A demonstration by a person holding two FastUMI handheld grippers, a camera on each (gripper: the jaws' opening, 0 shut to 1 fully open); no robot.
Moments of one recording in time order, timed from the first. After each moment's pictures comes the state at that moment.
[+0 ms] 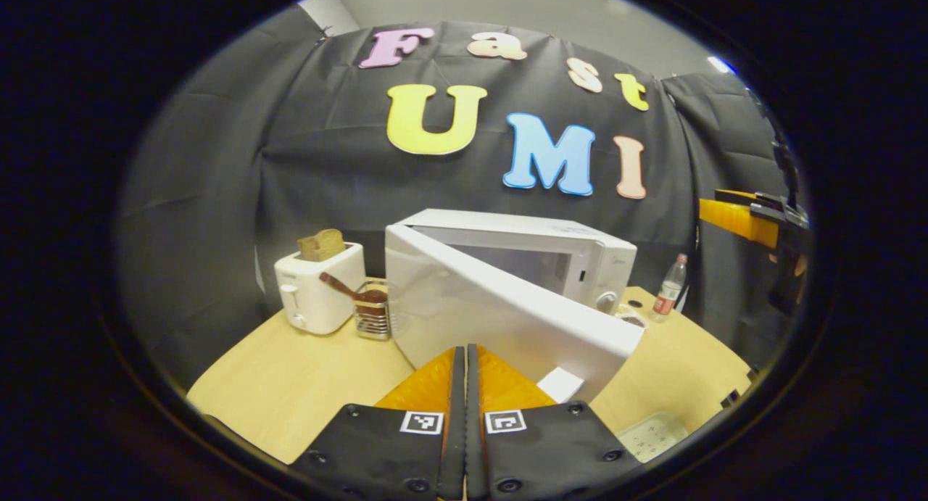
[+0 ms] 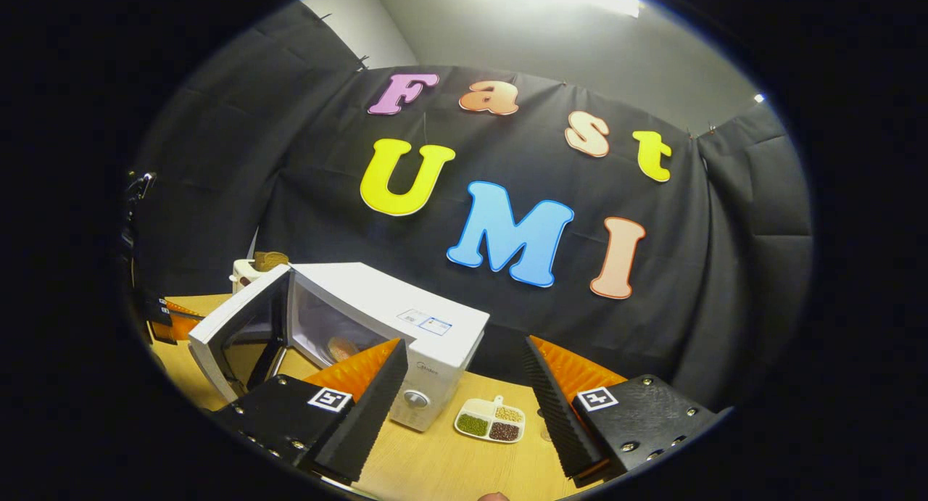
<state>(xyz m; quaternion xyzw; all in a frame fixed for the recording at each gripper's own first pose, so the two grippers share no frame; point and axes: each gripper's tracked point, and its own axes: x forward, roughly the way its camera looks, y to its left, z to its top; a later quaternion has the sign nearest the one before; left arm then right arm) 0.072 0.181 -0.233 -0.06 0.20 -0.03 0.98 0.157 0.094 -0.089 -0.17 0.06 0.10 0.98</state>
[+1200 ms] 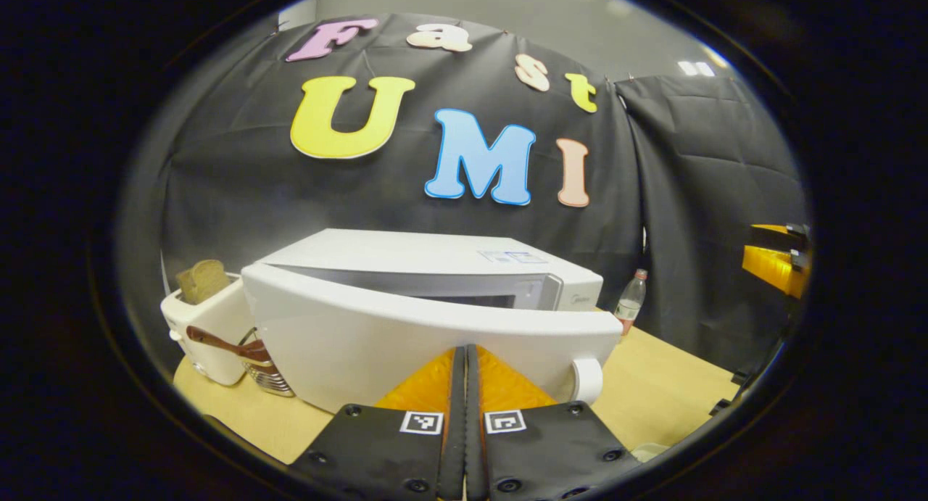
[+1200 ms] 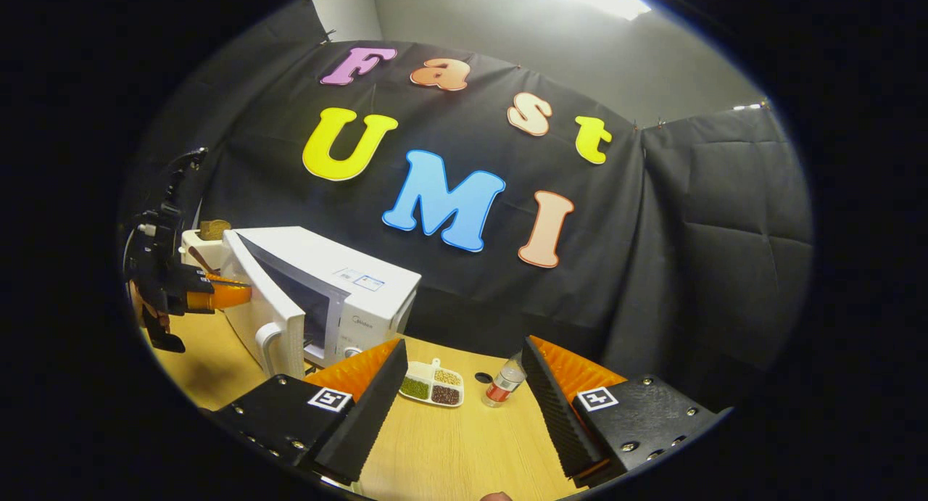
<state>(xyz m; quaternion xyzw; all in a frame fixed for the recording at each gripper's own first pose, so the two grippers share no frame) 0.210 0.102 -0.228 -0.07 0.17 -0.17 0.97 0.112 0.027 -0.096 -0.19 0.10 -0.04 0.97</state>
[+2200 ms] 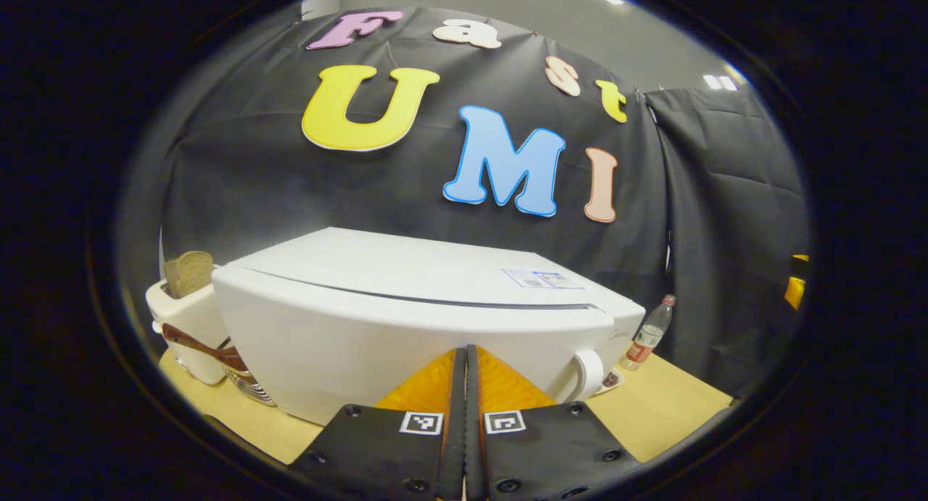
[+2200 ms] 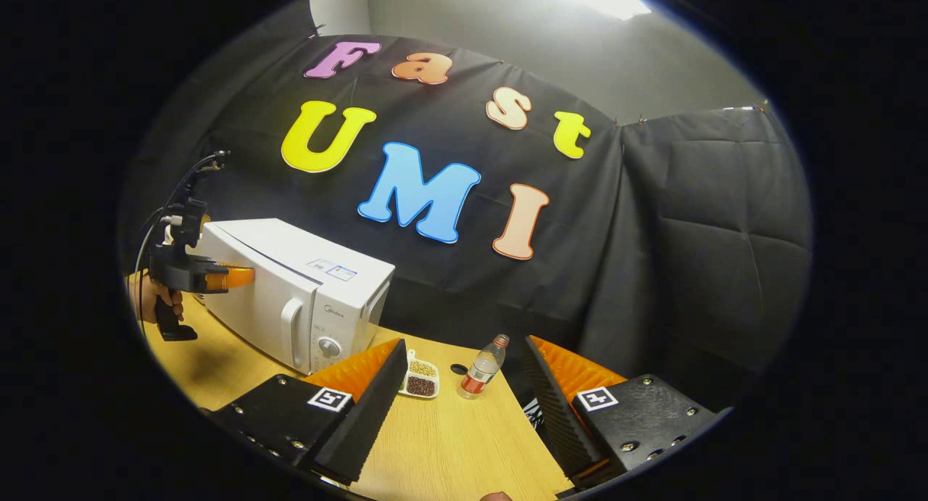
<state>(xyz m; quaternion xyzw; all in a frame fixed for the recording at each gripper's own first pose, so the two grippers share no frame) 0.267 0.101 -0.237 -0.09 0.17 -0.13 0.97 0.100 0.004 -0.088 -0.20 0.11 -0.08 0.97</state>
